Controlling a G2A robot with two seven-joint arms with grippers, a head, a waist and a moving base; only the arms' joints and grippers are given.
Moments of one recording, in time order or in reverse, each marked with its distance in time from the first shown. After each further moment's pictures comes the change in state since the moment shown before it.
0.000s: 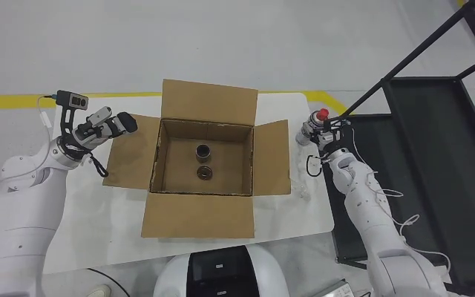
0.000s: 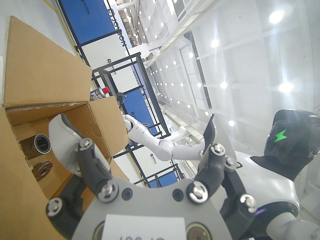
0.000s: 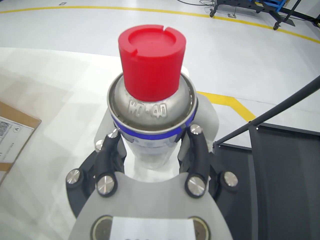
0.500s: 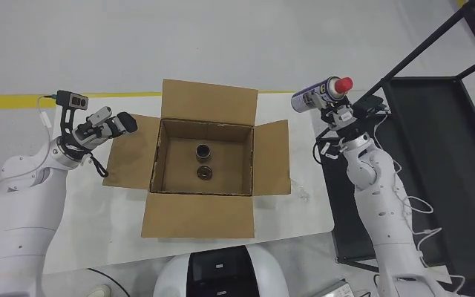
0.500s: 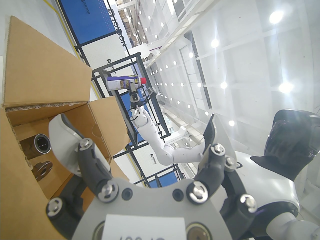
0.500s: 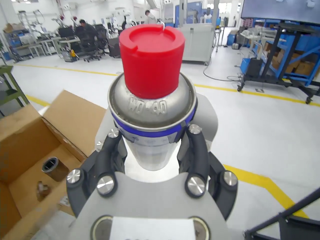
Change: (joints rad) left arm 0.000 0.000 0.000 0.000 0.000 0.000 0.000; right arm -0.205 0.030 0.138 -0.626 0.232 -0.185 0.021
